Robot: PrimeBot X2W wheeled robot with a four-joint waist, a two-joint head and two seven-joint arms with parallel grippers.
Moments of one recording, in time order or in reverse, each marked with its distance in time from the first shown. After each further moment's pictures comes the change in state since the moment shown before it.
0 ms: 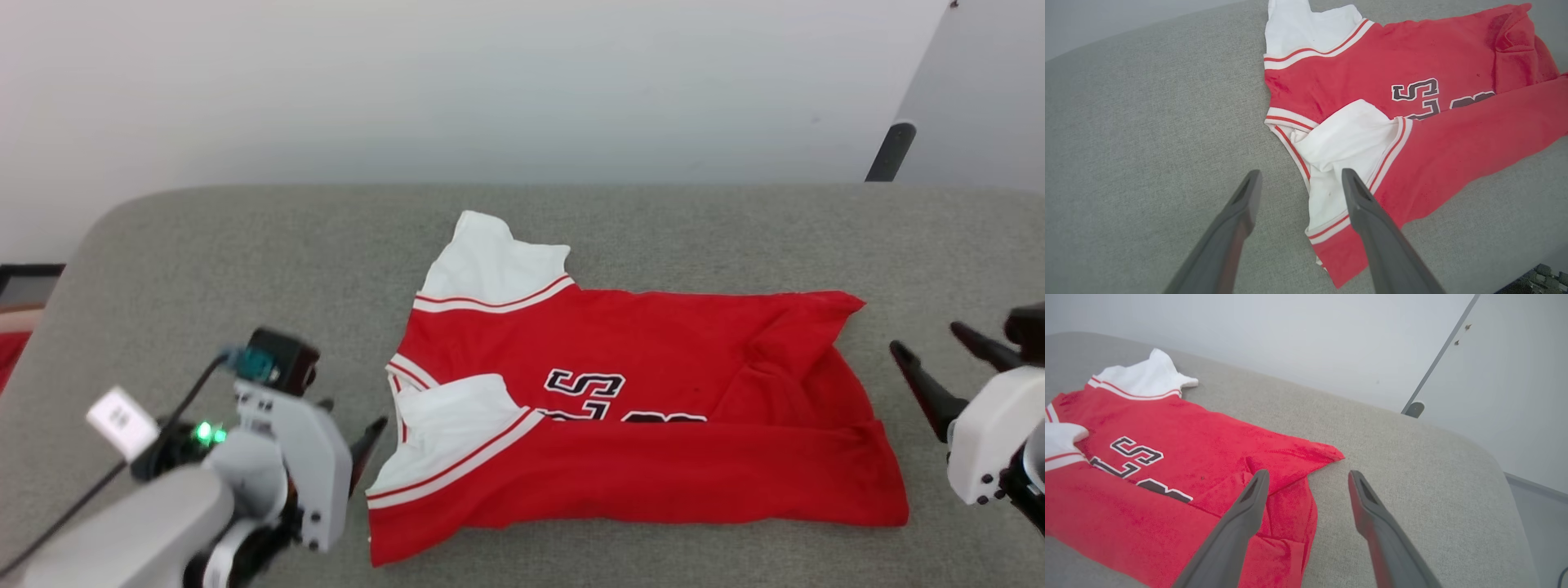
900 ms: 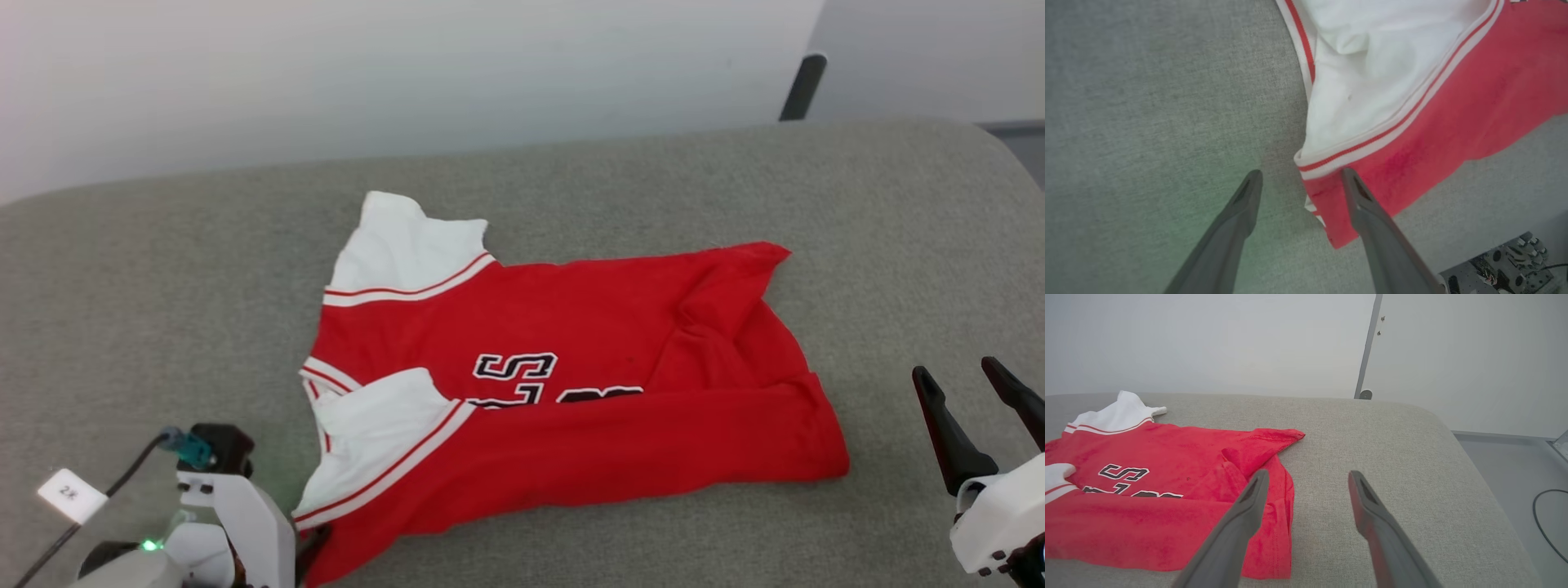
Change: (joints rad) left arm 0.205 0.105 0.031 -0.035 -0.180 0.063 0.025; right arm 0.299 0.254 -0.300 -0.395 -0.152 0.000 -0.003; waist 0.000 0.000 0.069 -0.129
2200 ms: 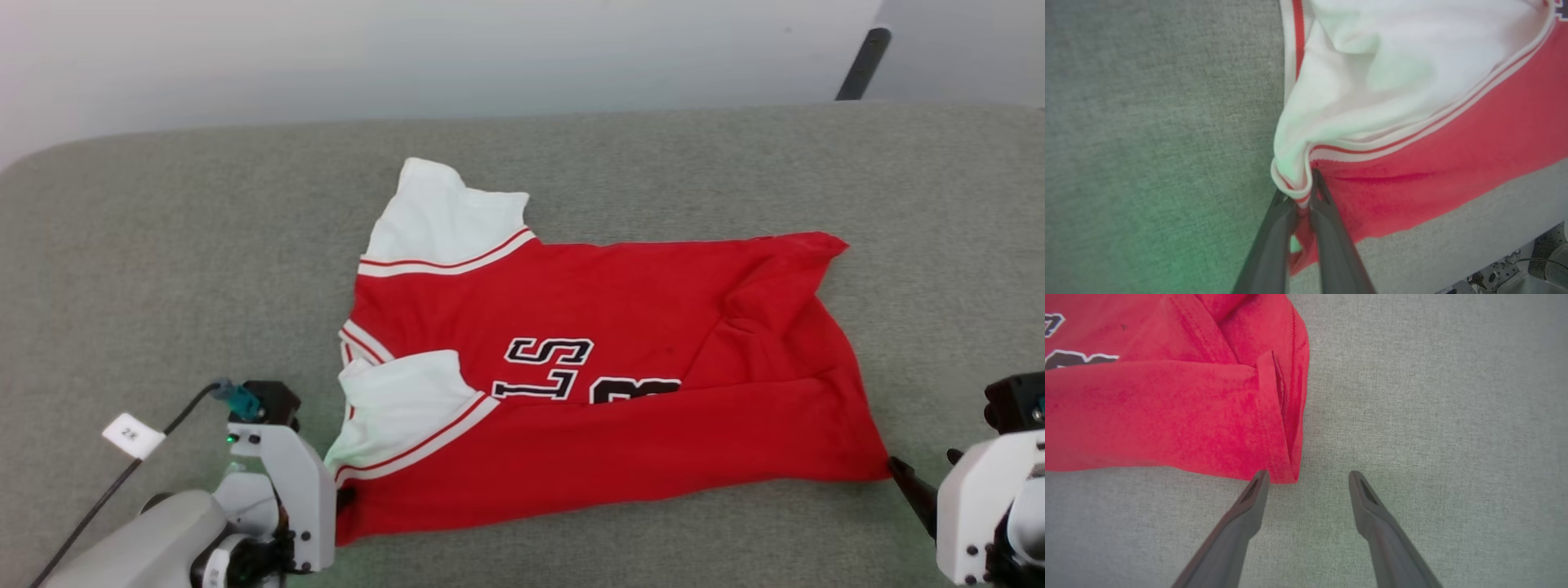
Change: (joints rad) left arm -0.114 -0.194 -0.034 0.259 -0.022 -0.154 0.087; right arm -0.074 -0.038 0.042 0.183 0.028 0.000 0.427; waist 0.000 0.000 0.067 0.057
